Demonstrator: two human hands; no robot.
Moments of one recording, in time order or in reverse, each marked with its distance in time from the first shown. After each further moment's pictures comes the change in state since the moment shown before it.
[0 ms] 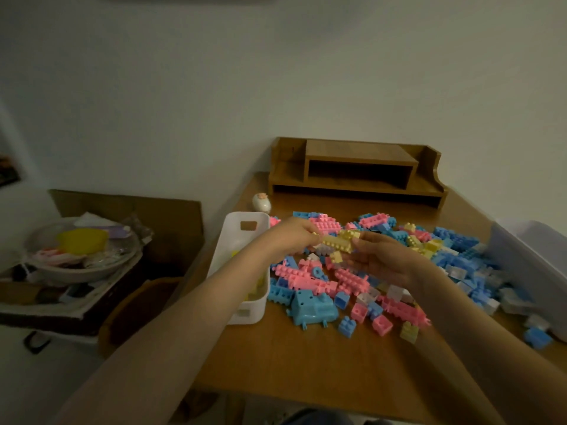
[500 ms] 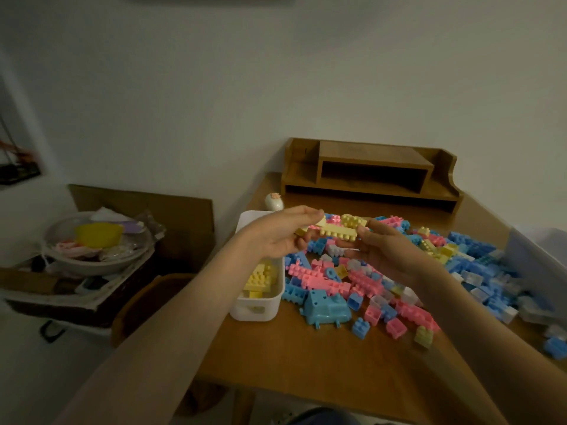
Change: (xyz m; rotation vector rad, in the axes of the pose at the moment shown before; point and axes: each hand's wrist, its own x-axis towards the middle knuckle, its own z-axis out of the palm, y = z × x) left_hand -0.015 -0.017 -0.029 -0.741 -0.125 -0.102; right_hand -0.008 -0.007 0.031 -0.002 -0.072 -0.159
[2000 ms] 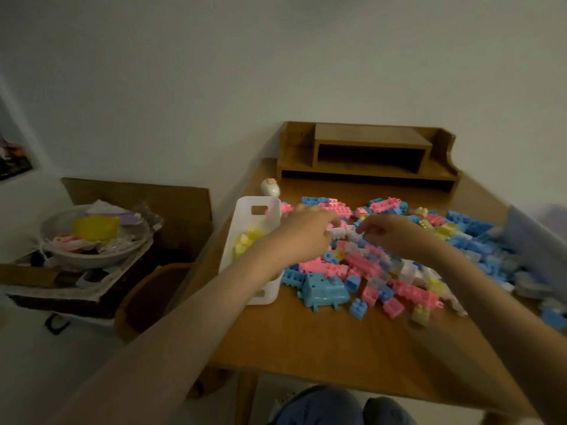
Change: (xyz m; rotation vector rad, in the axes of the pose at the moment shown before) left_hand -0.009 -0.017 0.036 1.327 0.143 0.382; right_hand -0.002 -0.006 -0.022 -1.411 0.078 -0.081
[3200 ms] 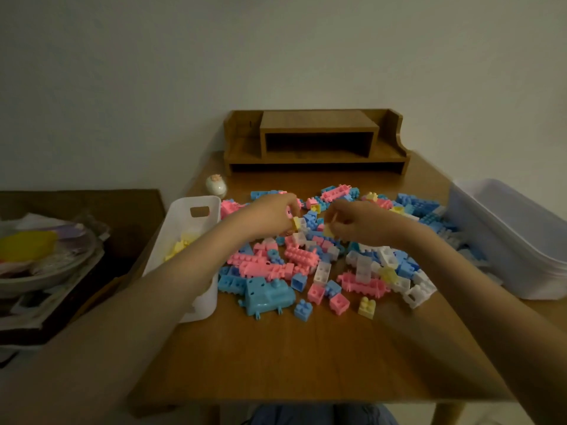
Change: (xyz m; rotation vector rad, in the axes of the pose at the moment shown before) left_hand 0.056 0.031 0.005 -0.128 -0.177 -0.109; right_hand -0.010 0.036 -0.029 0.023 -0.131 -0.042
